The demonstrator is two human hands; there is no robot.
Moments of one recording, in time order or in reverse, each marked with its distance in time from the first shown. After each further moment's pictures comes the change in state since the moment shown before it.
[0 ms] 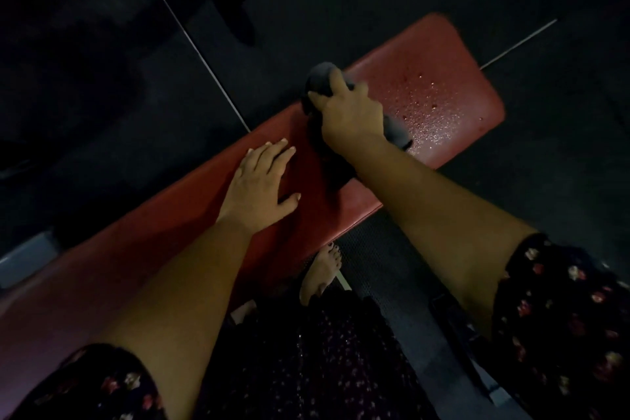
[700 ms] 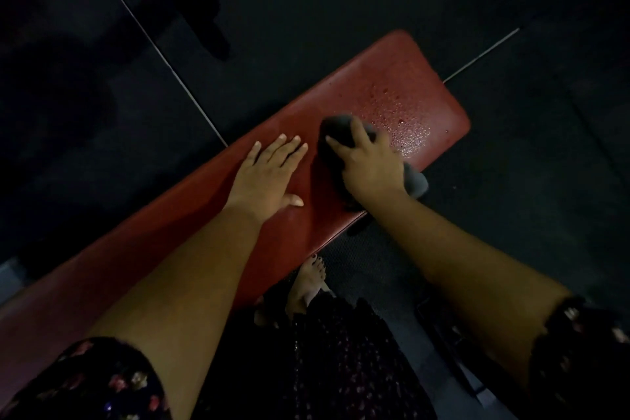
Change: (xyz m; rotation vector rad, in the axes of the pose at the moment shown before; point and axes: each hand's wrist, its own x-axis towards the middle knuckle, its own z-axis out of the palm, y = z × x) left_hand 0.064 0.042 -0.008 0.213 -0.150 0.114; right_hand -0.059 0.060 0.022 -0.043 0.009 0.082
